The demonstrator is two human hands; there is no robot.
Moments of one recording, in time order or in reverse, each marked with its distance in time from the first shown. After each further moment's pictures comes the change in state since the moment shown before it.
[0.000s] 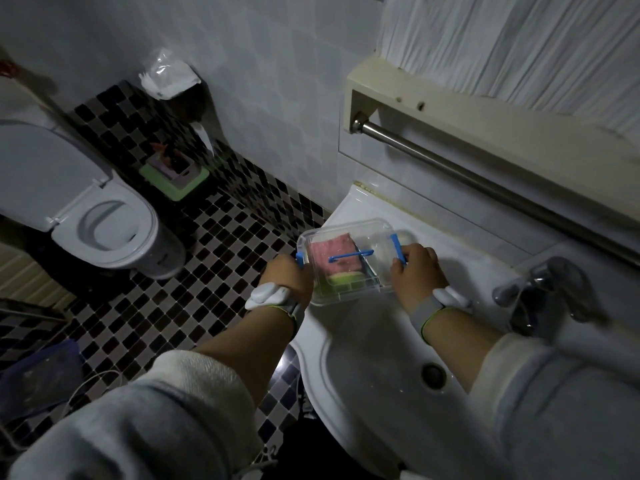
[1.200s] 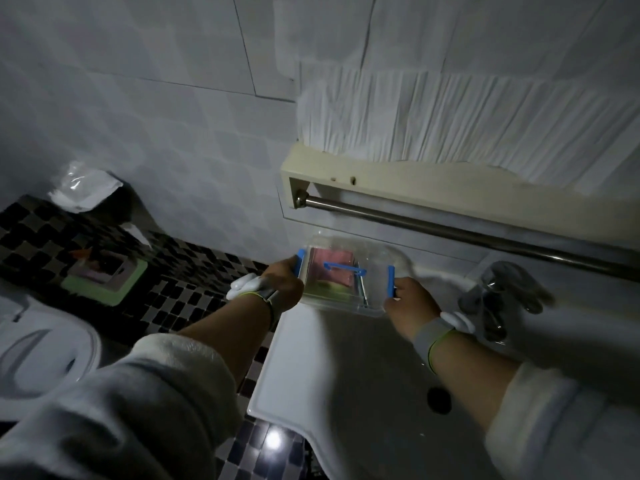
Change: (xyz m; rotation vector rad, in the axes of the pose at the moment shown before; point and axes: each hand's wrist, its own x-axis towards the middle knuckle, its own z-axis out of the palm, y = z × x) left_hand 0.084 0.092 -0.026 -0.015 -0.345 0.418; right_hand -0.001 -0.009 -0.033 0.311 0.009 0.263
